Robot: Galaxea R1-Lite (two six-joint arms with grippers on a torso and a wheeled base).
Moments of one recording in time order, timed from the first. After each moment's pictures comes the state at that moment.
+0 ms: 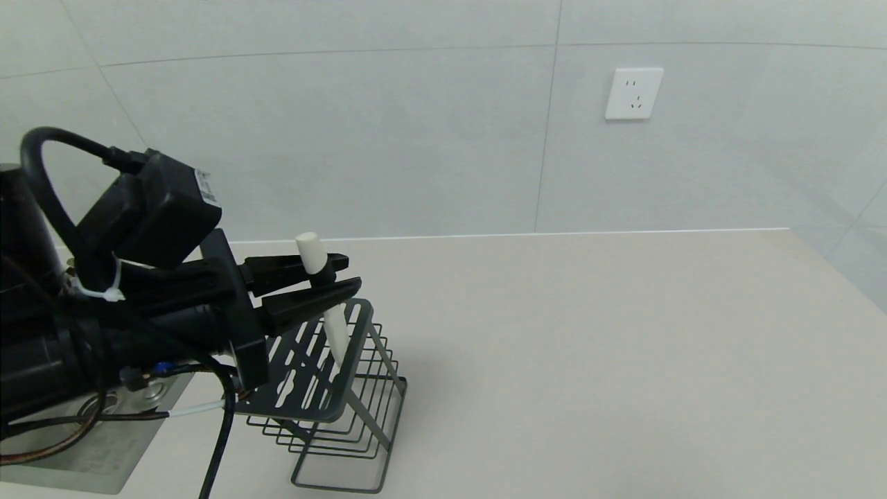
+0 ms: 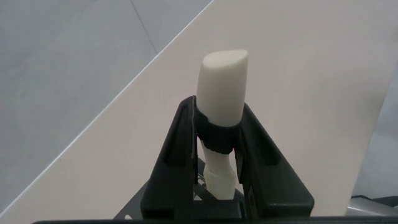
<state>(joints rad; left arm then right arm) -0.41 1.31 -0.71 -0.44 -0.44 0.40 0.00 0.00 0.00 -0.01 0.02 -0.05</state>
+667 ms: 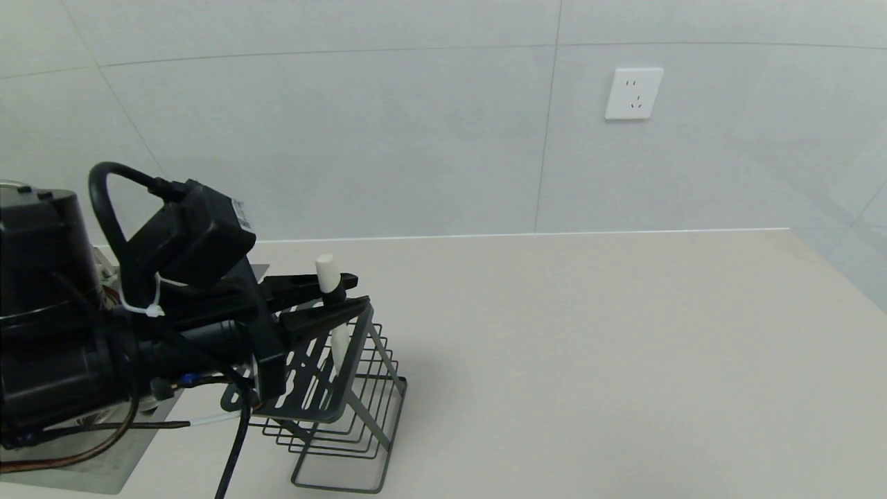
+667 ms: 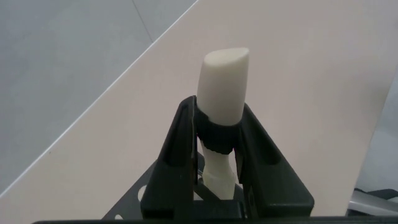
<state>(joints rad) -0.40 1.35 -0.67 -0.47 -0.44 0.40 0.00 0.00 0.00 -0.01 0.02 -0.05</state>
